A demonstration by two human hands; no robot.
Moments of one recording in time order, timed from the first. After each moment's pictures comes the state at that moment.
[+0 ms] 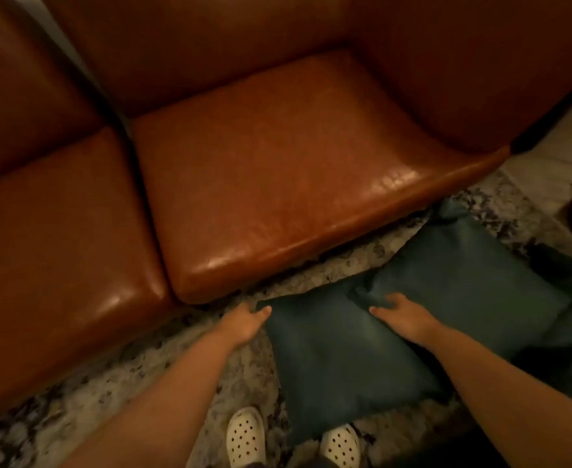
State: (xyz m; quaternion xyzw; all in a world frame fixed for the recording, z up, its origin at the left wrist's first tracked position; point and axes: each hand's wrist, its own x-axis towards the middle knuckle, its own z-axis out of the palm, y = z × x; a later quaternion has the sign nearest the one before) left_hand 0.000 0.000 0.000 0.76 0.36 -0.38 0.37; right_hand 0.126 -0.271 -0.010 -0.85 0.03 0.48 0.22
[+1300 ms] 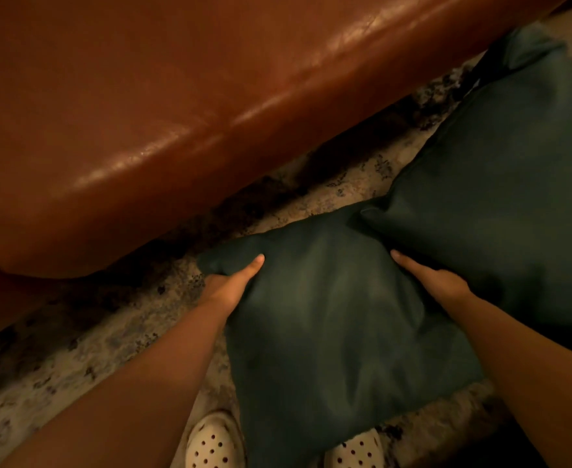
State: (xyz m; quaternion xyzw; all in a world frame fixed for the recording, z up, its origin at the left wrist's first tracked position) left_hand 0.022 -0.020 -0.326 0.62 0.55 -0.20 0.52; right_hand 0.123 -0.340 -0.347 -0.80 0.28 0.31 0.43
